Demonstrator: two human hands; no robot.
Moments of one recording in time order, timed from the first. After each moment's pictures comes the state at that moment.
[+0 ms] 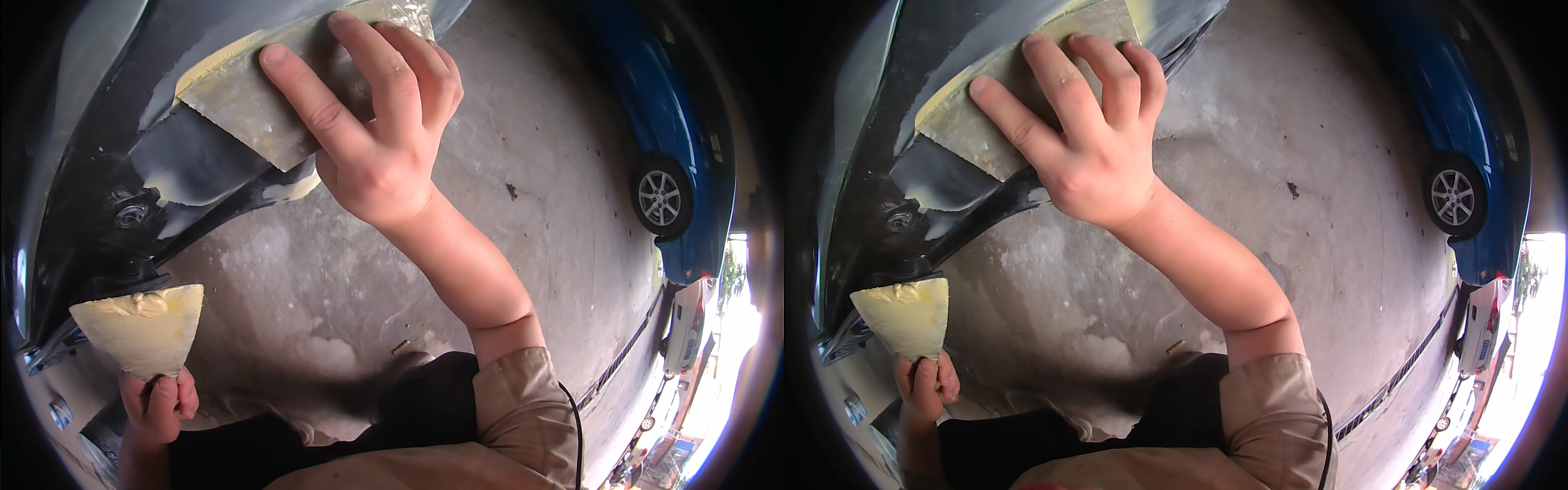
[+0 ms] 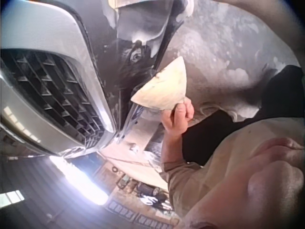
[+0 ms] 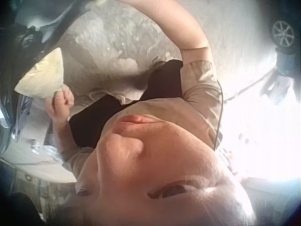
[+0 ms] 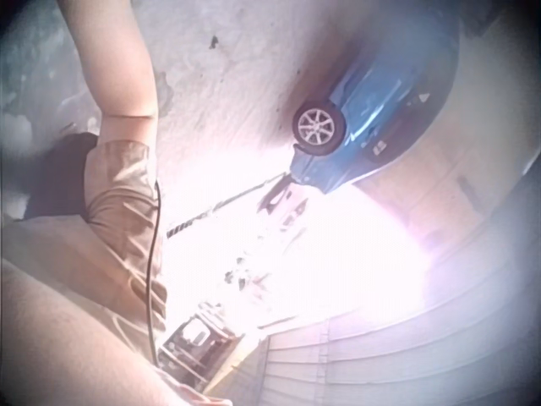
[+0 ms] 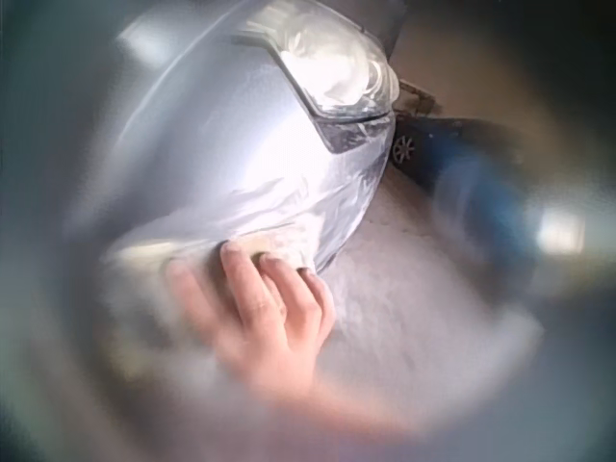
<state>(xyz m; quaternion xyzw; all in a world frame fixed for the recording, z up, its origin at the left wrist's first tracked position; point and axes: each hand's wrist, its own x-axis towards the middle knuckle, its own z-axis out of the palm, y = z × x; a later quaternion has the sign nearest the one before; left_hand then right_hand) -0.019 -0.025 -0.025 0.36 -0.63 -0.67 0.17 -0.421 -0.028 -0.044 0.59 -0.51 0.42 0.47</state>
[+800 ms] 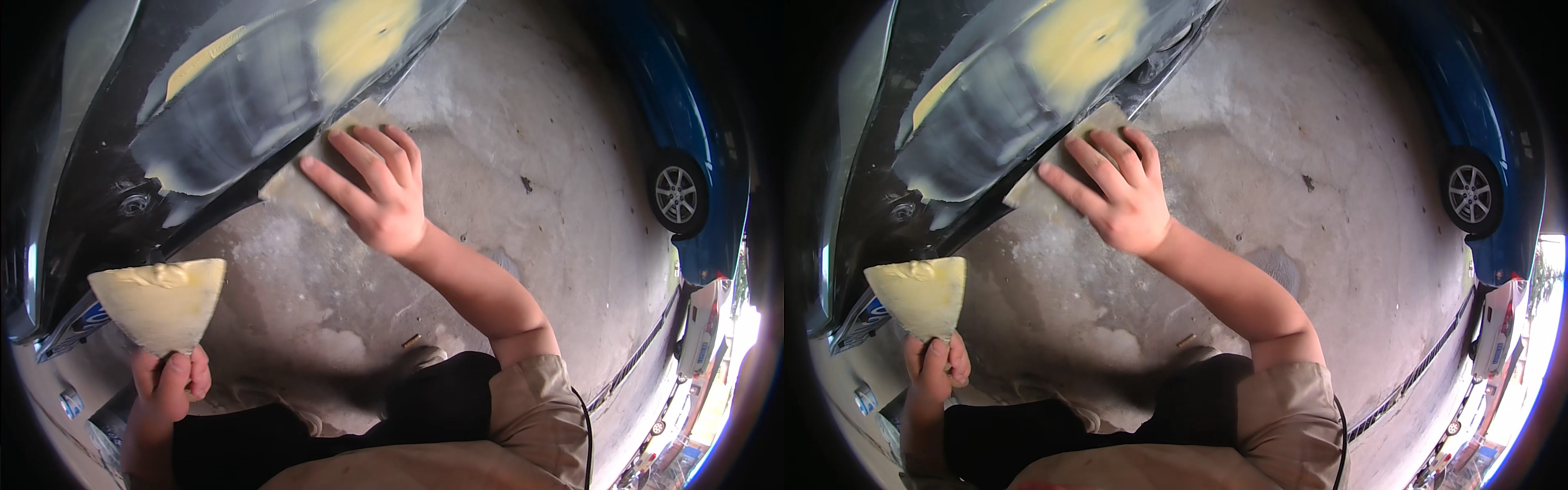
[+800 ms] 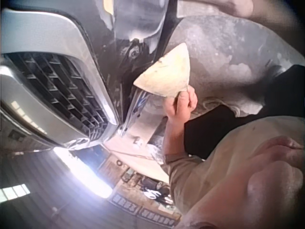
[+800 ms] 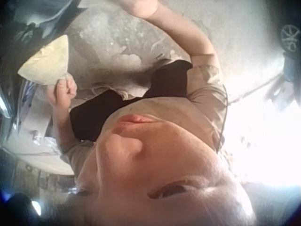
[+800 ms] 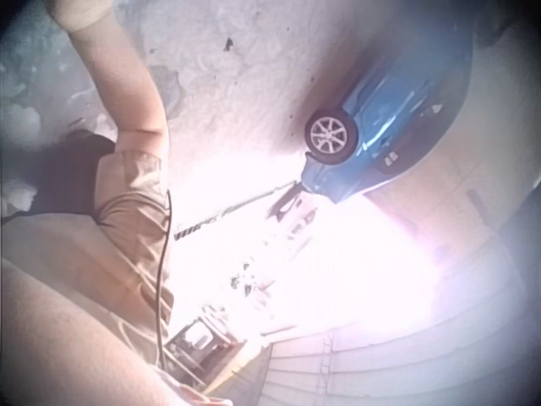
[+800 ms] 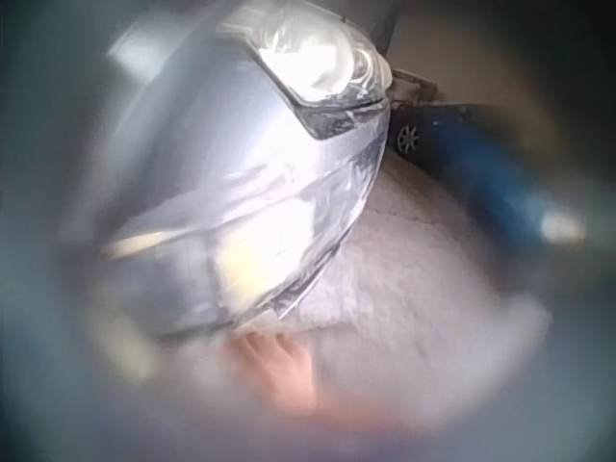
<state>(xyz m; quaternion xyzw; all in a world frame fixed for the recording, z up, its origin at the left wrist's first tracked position) -0.045 -0.021 -0.016 0.34 -0.63 -0.69 0.14 -0.415 0.041 -0.109 0.68 -0.56 0.39 0.27</state>
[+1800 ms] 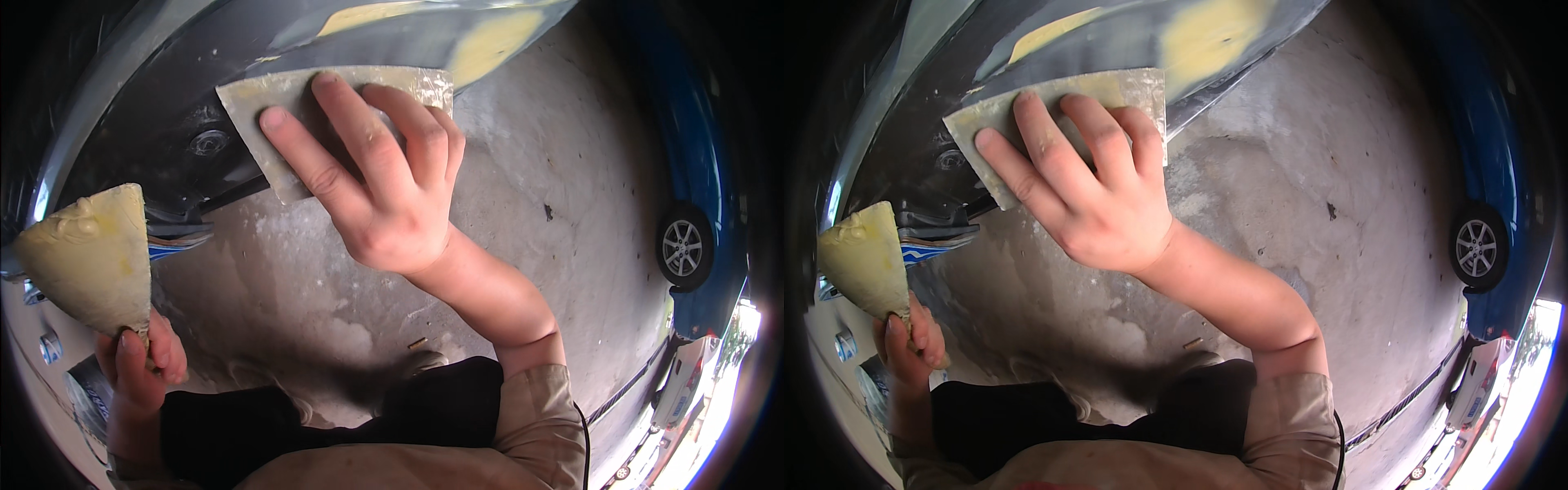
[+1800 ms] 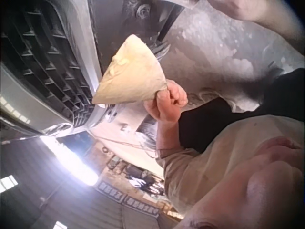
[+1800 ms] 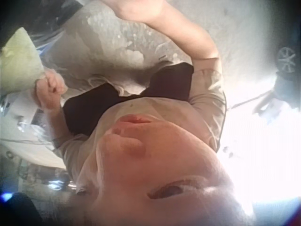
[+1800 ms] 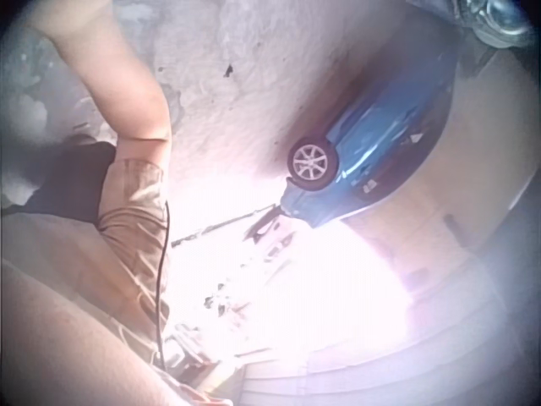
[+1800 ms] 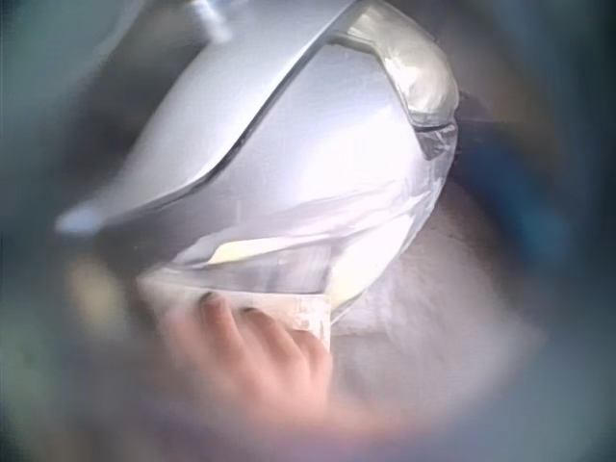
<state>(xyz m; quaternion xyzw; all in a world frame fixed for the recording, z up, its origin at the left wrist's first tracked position) 0.004 -0.037 -0.010 0.30 -0.64 -0.65 0.27 -0.342 -0.016 -0.056 0.64 -0.50 0.40 0.41</state>
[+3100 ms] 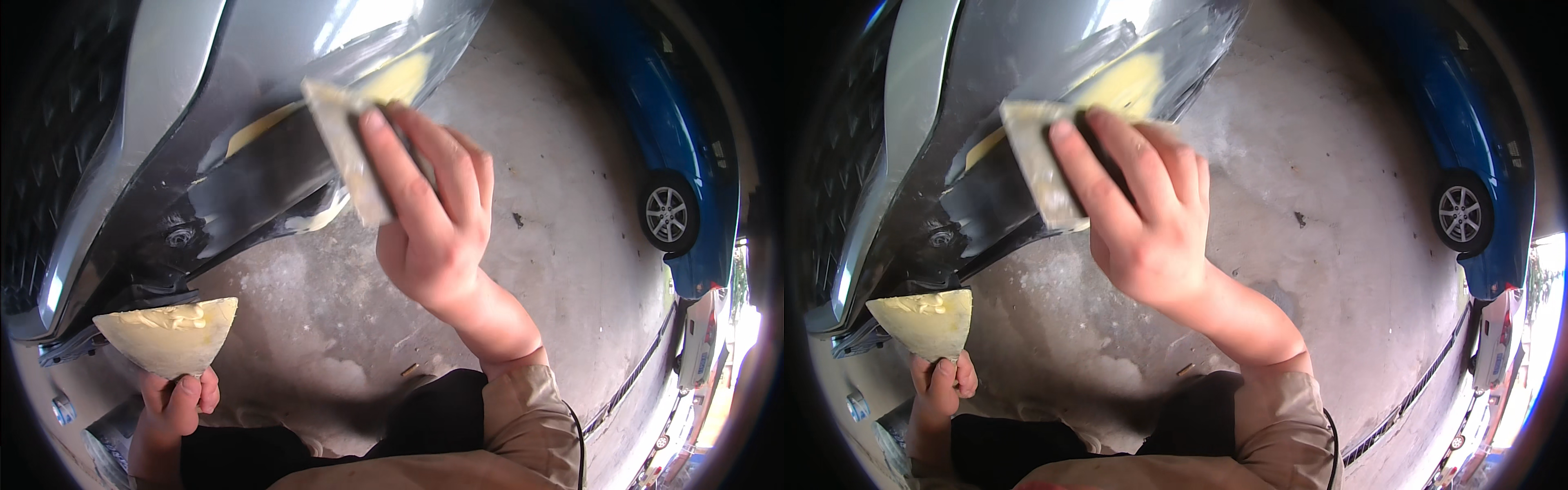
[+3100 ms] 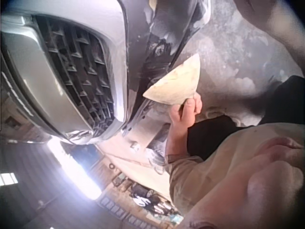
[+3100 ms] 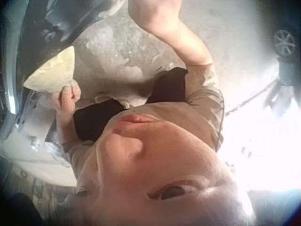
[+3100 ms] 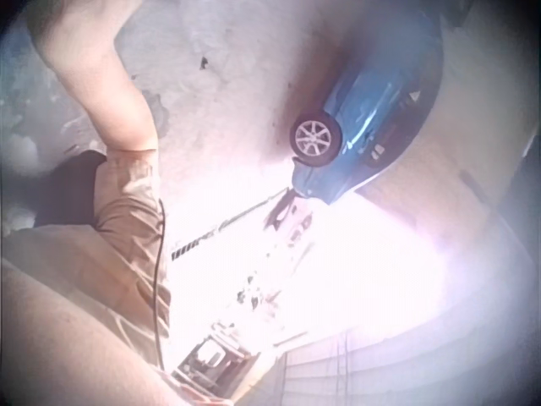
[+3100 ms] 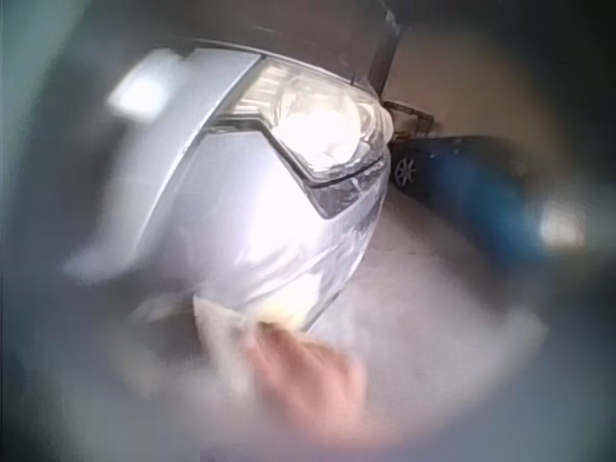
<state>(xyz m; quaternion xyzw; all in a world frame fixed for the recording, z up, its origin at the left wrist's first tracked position) -0.025 -0.041 -0.018 0.24 -0.66 -0.69 0.18 -0.413 0.030 -0.002 0.61 -0.56 0.41 0.38</state>
